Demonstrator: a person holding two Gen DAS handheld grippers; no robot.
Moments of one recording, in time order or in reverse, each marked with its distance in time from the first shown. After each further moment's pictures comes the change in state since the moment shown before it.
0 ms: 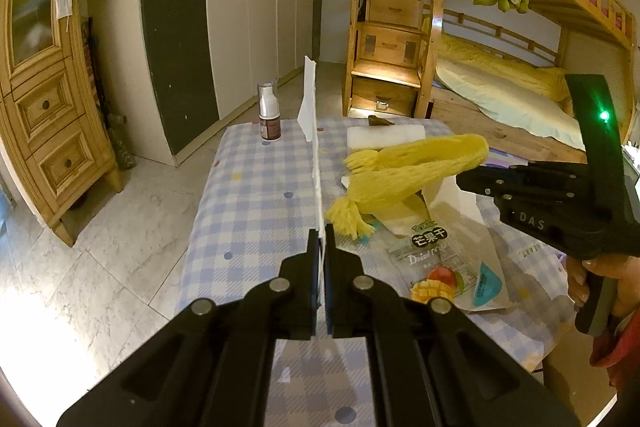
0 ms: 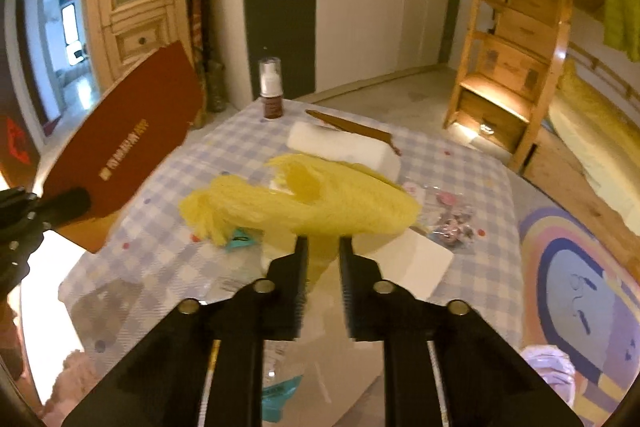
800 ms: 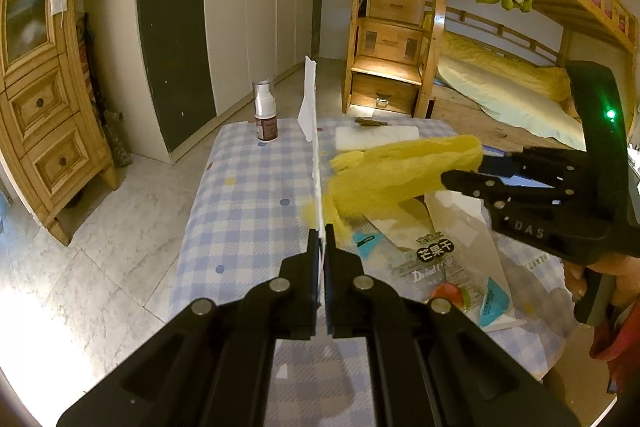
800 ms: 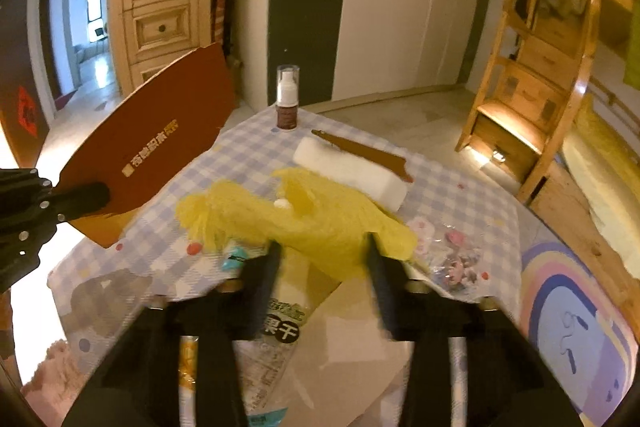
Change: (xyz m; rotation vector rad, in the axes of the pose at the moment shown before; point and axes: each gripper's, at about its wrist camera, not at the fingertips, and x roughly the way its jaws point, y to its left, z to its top) left arm 0.019 0.002 0.009 -0.012 0.021 -0.001; right arm 0.018 -0.001 0.016 -0.091 -0.011 0.048
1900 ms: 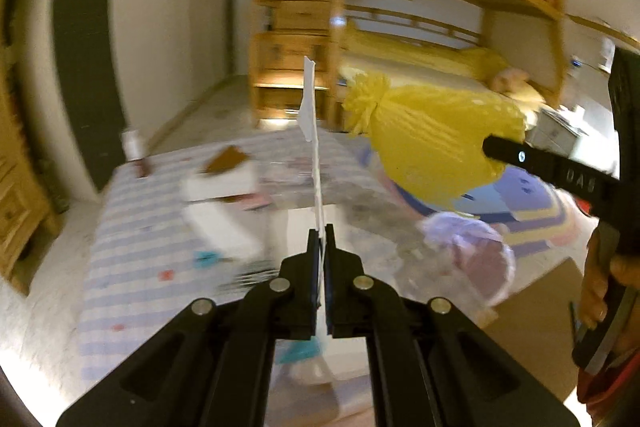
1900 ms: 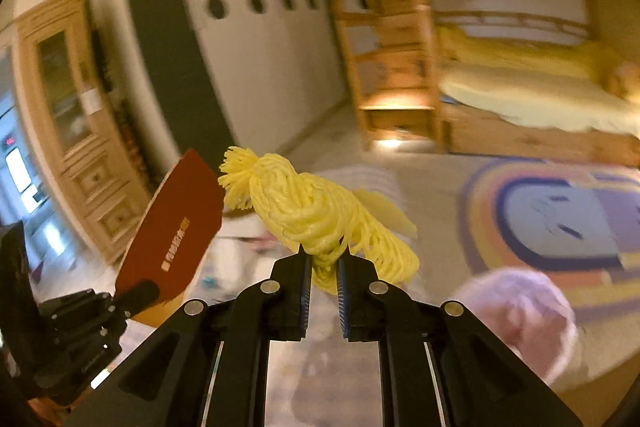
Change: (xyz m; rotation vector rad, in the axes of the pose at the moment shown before) left arm -0.033 -0.146 -0.004 0.187 -0.038 -0.267; right arm -0.187 -0.081 -0.107 0.571 -0.220 -0.265
